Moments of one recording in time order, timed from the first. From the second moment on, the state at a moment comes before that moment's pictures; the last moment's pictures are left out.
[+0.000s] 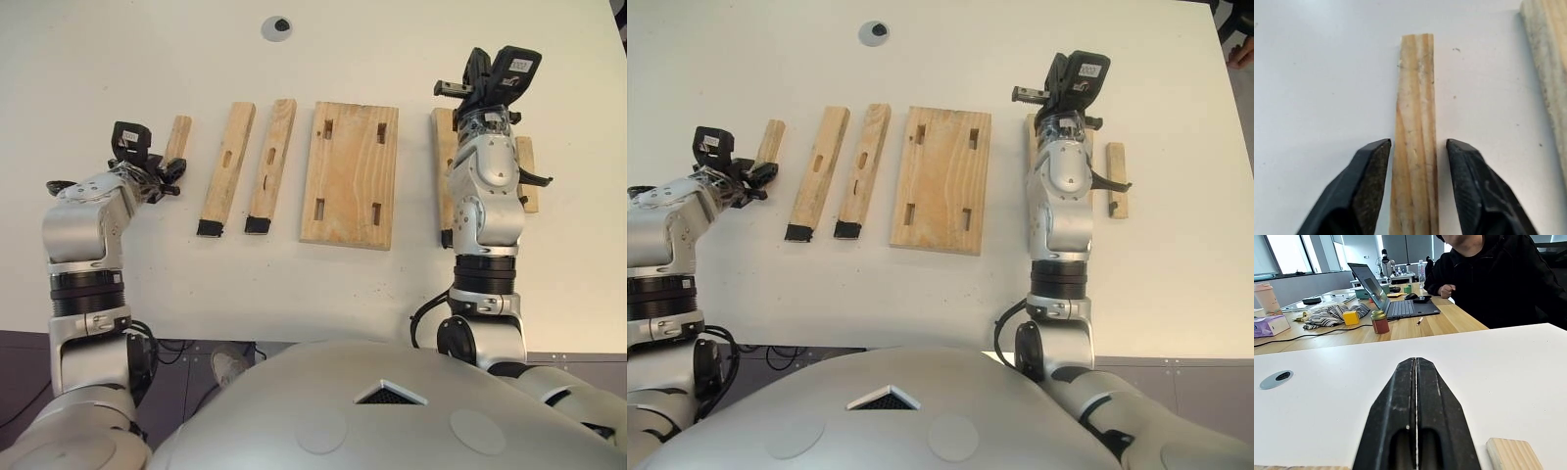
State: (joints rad) left arm -0.09 0.60 0.13 0.02 -0.22 0.88 -0.44; right arm -0.25 -0.01 -0.10 0.02 0.08 0.23 -0.08
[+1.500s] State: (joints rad) left arm -0.27 0.46 -0.09 -0.42 -0.35 0.54 -0.60; right arm -0.44 0.03 -0.30 -0.04 1.18 0.92 0.17
